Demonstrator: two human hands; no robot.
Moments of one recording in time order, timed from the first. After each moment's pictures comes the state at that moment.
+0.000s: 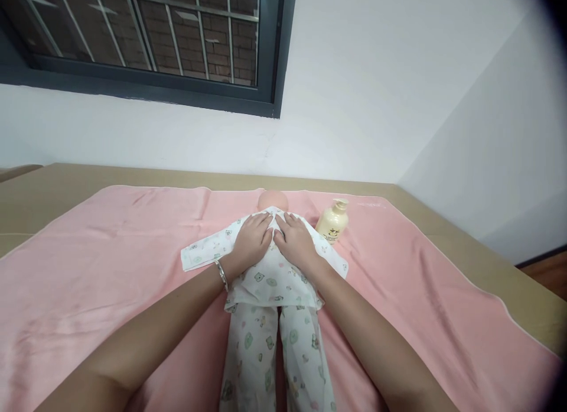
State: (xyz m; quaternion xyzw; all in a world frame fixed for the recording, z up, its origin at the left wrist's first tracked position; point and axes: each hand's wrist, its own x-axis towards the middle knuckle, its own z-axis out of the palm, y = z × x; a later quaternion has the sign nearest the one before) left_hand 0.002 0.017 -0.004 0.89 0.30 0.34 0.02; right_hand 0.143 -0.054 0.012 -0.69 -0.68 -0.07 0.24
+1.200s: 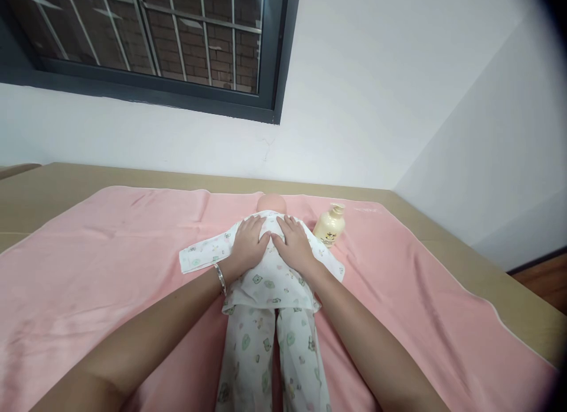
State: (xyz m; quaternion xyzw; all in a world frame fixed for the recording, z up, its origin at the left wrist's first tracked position) left_hand 0.001 0.012 -0.005 0.86 0.37 0.35 0.07; right_hand 0.144 -0.058 0.010 -0.70 -0.66 -0.01 0.26
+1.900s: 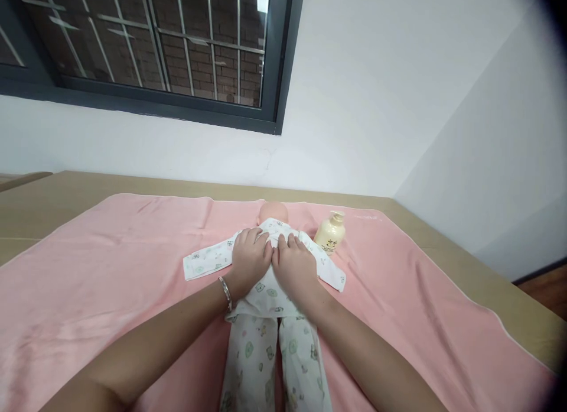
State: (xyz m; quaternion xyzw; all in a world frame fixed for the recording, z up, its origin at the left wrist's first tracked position) left_hand -0.006 -0.013 -0.002 0.82 0.34 0.45 -0.10; right_hand 0.105 -0.091 0.024 -0.75 -0.63 -0.12 0.17
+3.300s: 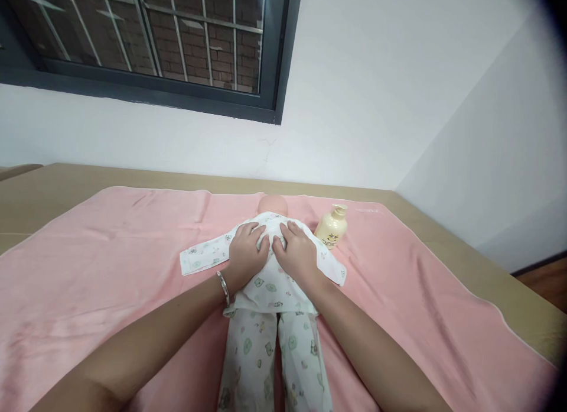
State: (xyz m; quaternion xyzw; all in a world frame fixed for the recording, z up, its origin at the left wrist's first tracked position) left_hand -0.004 -0.005 -0.009 0.81 0.37 0.46 0.01; right_hand 0.130 -0.072 0.011 -0.72 -0.62 -0.11 0.29
